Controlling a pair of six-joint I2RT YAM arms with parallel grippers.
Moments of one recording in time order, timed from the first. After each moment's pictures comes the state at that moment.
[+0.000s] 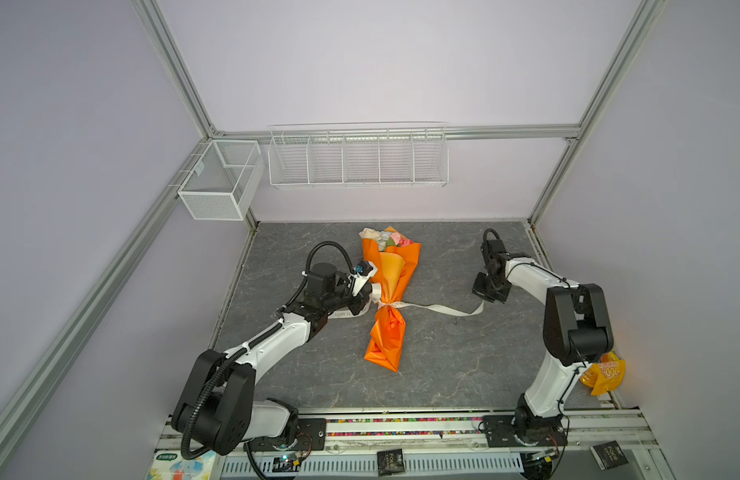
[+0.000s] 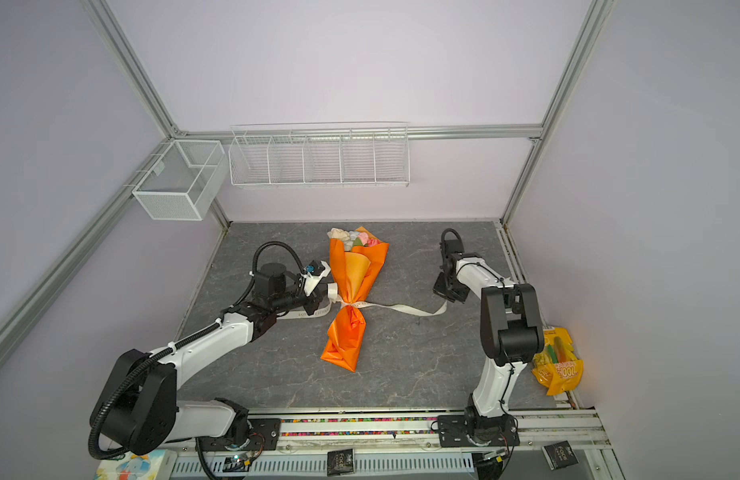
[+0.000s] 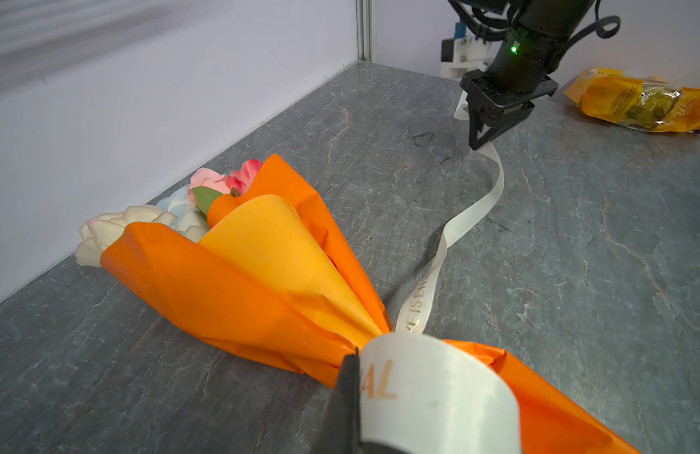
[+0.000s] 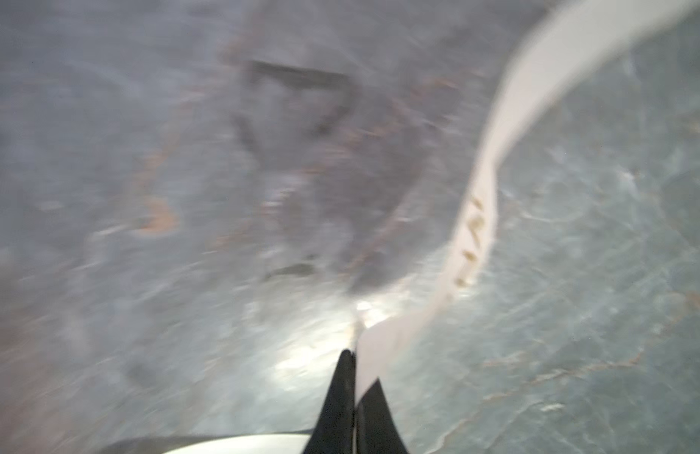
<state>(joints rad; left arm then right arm) -0.45 1.36 0.73 0.19 0.52 0.31 0.18 1.84 1.32 -0.77 0.06 0.57</state>
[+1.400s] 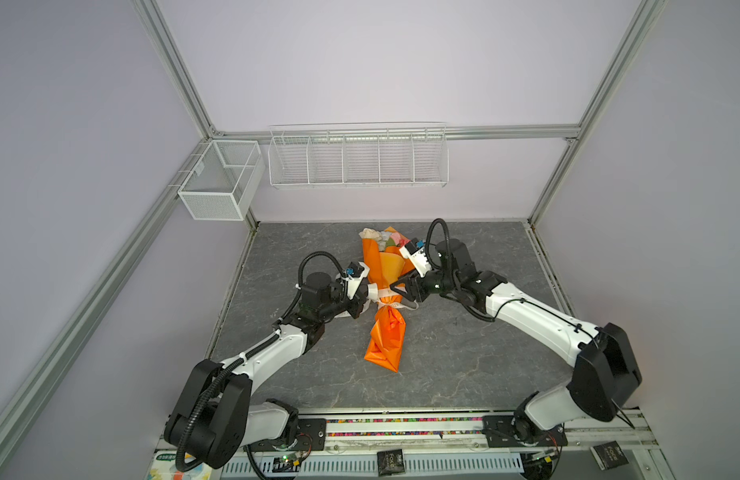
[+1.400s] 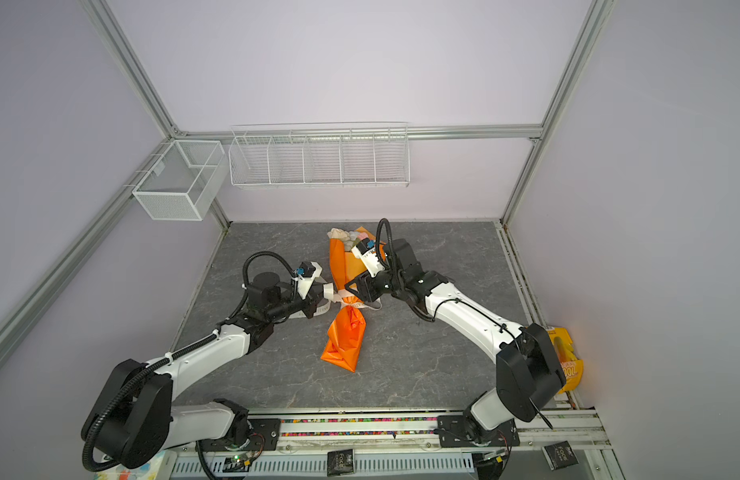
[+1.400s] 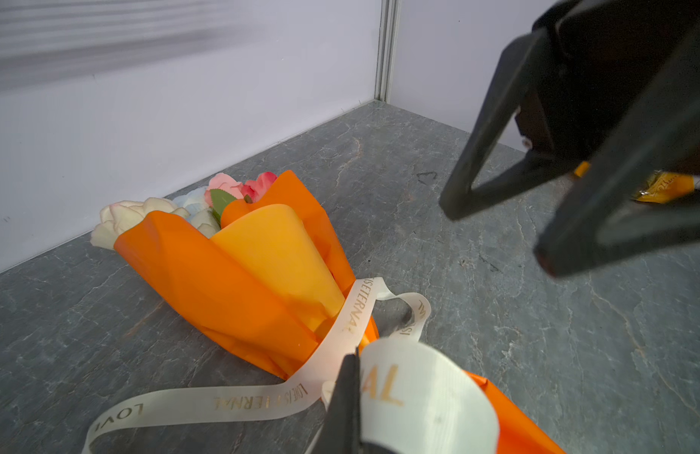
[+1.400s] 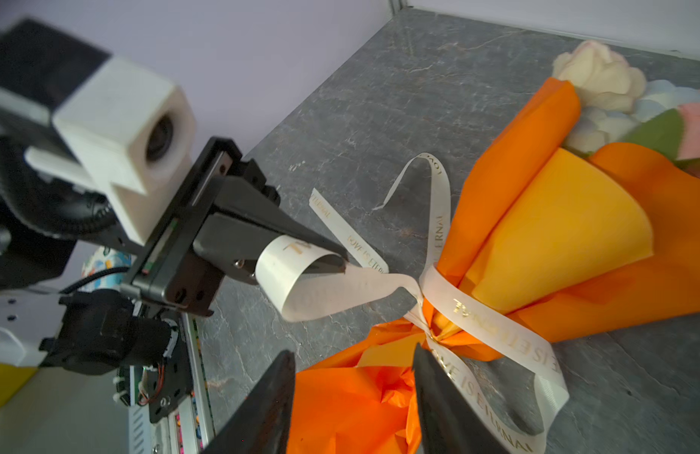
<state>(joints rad) -0.45 1.30 0.61 0.37 0.50 0.13 0.66 1.53 1.16 -0.24 -0.50 0.12</state>
